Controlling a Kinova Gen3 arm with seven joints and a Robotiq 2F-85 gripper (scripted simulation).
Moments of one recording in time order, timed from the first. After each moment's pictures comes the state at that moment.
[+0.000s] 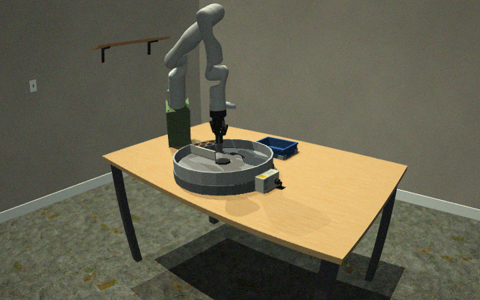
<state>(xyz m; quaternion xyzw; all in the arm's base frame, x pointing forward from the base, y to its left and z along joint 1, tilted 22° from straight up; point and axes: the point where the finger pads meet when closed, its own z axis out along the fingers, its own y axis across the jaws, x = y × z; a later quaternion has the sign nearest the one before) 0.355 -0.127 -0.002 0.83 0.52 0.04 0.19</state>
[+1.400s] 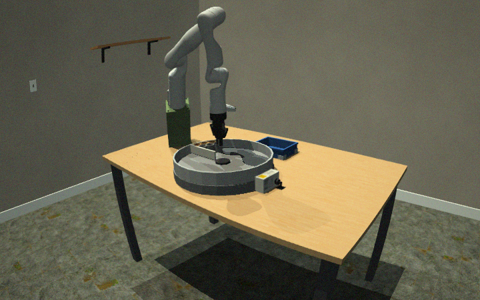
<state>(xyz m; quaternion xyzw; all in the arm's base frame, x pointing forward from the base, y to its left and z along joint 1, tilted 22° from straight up) 0.359 -0.131 -0.013 0.83 0.52 0.04 0.19</state>
